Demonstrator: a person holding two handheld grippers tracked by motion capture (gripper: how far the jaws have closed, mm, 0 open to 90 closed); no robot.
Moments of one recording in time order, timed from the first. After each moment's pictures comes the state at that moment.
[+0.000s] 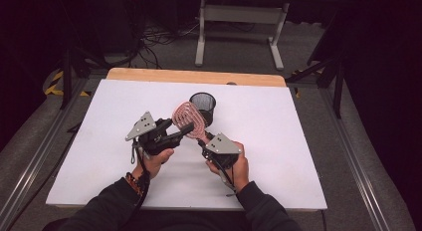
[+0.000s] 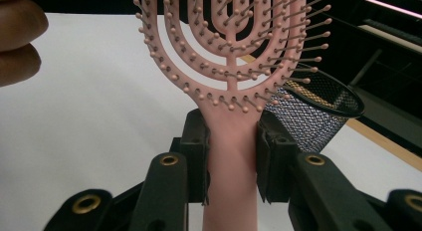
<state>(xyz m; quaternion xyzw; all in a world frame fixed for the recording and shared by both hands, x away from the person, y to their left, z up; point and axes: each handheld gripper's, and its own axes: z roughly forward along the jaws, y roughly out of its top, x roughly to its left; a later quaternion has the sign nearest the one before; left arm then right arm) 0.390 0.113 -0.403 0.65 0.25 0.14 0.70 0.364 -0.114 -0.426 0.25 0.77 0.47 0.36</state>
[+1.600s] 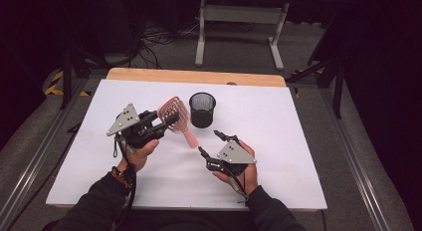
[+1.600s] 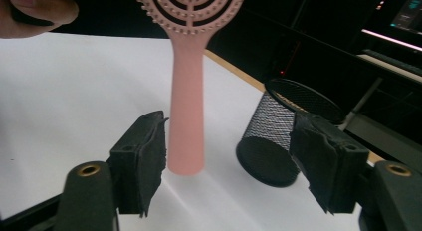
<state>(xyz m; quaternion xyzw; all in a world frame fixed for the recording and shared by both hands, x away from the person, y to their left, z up) 0.393 0.150 -0.379 0.66 0.22 0.19 0.69 0.347 -0.141 -0.426 0.21 0.75 0.51 0.36</state>
